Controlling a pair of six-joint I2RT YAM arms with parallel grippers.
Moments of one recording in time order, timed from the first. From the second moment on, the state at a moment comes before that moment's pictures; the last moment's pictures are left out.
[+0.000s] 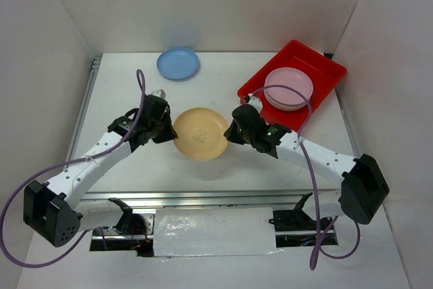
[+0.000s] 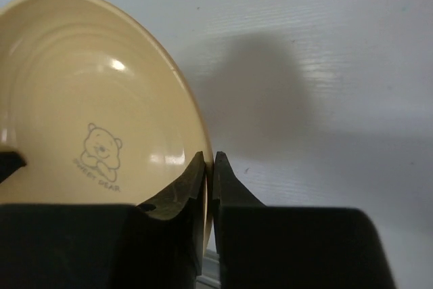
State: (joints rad) left arm -0.52 1.20 1.03 -0.68 -0.09 -0.72; right arm 0.76 1.35 0.94 -0.34 0.25 0.87
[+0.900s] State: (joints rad) left arm -0.43 0.79 1.04 -0.95 -0.24 -0.63; right arm -0.08 1.73 1.38 -0.47 0.13 0.79
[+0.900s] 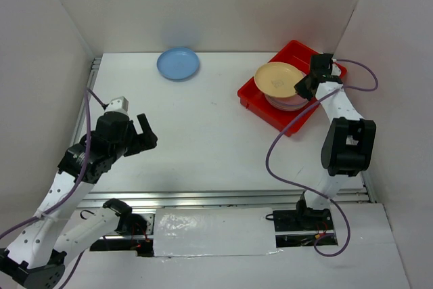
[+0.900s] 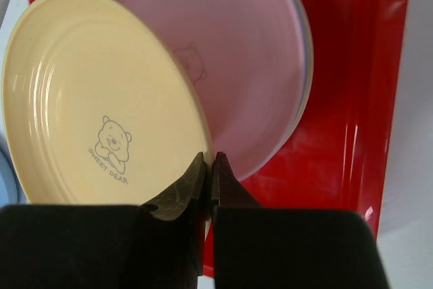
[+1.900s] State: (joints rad) left arm -0.32 1.04 0.83 -0.56 -0.12 -0.78; right arm 0.21 0.94 0.88 -0.27 -0.19 0.78
